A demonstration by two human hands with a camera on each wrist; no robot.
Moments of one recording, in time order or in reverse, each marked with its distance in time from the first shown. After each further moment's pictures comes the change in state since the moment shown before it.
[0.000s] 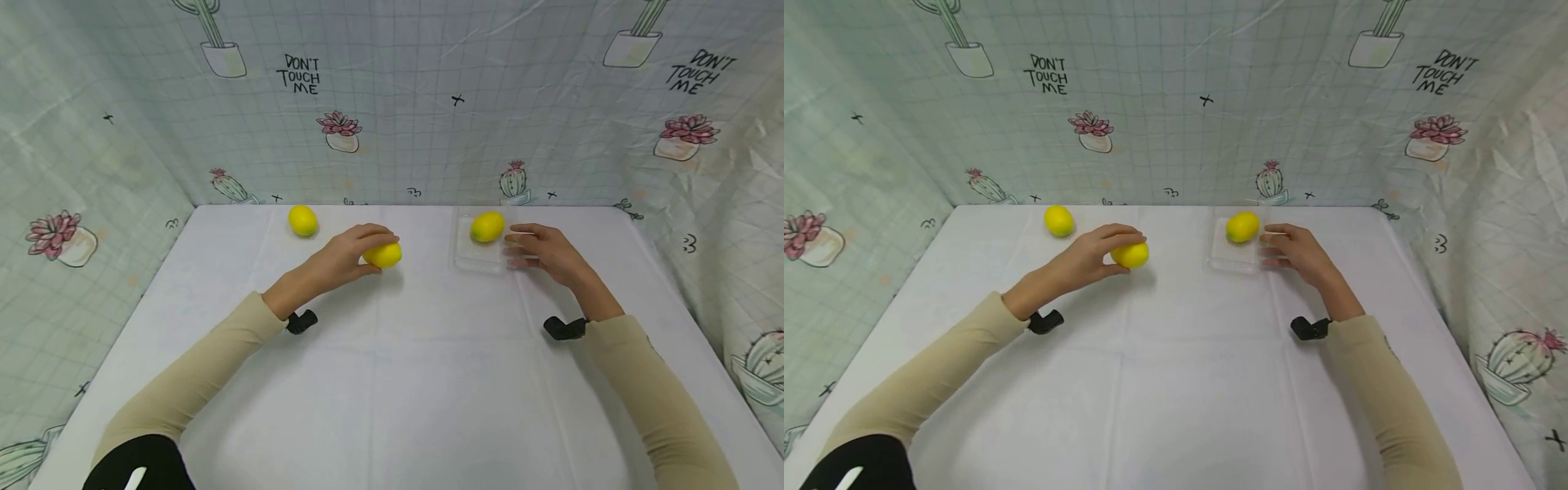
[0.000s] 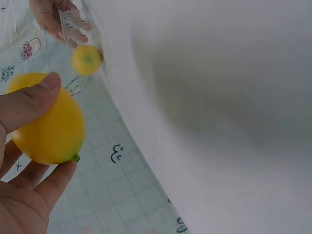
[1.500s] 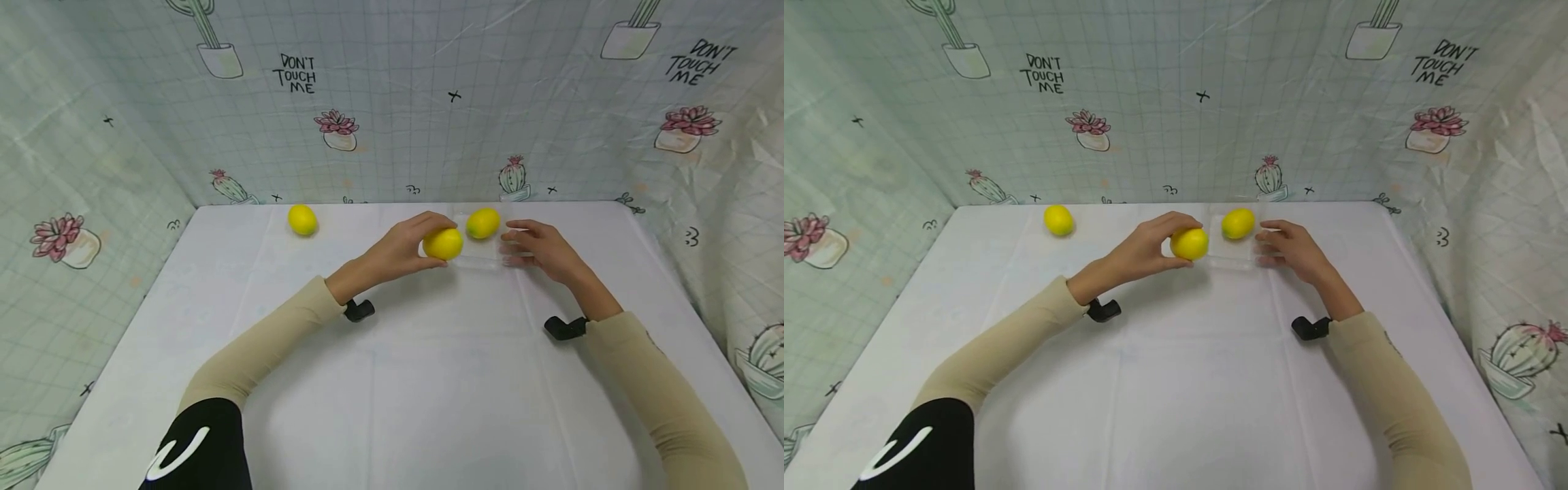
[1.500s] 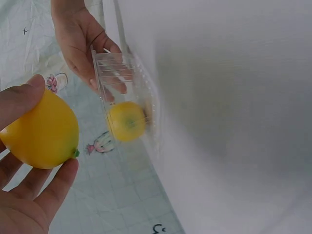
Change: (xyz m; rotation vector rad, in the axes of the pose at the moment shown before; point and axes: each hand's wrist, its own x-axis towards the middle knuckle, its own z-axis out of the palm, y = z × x) left_hand 0.078 0.038 0.044 -0.207 0.053 0.062; right_hand 0.004 0.007 0.003 -0.034 0.005 -0.059
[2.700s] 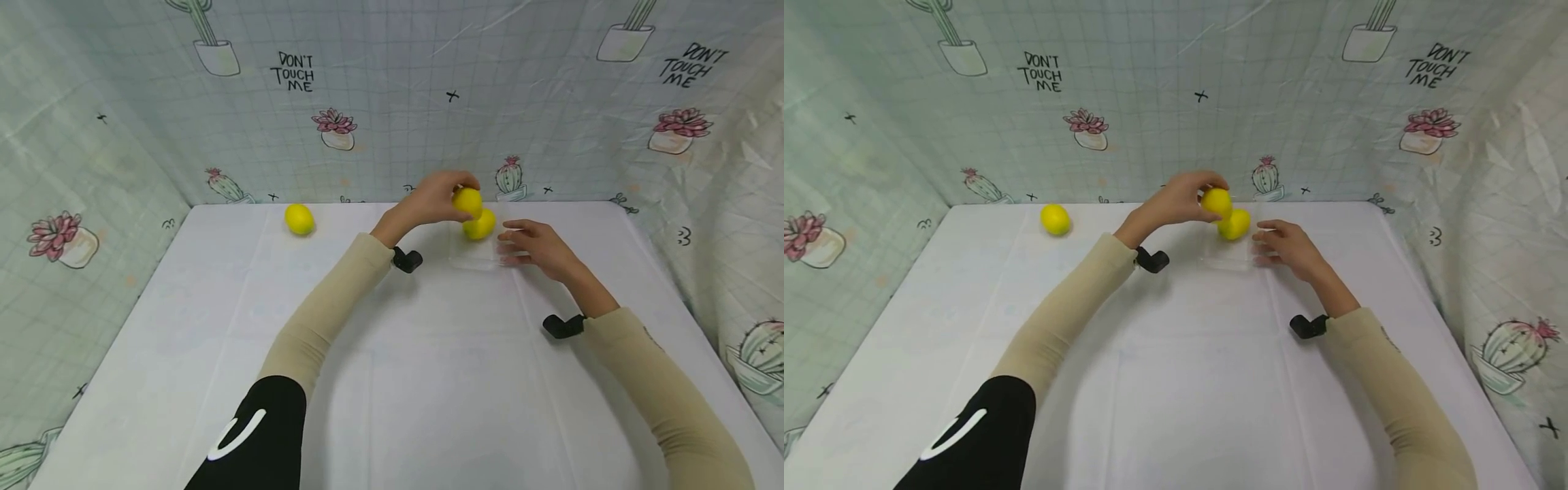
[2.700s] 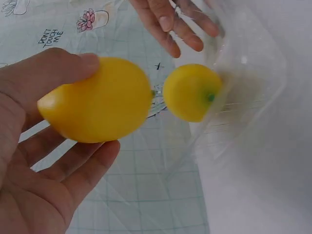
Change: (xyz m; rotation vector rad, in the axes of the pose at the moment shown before) left_hand 0.101 -0.025 -0.005 0.009 -0.179 -0.302; right_hand -0.004 -0.011 0.003 -0.065 -0.005 0.030
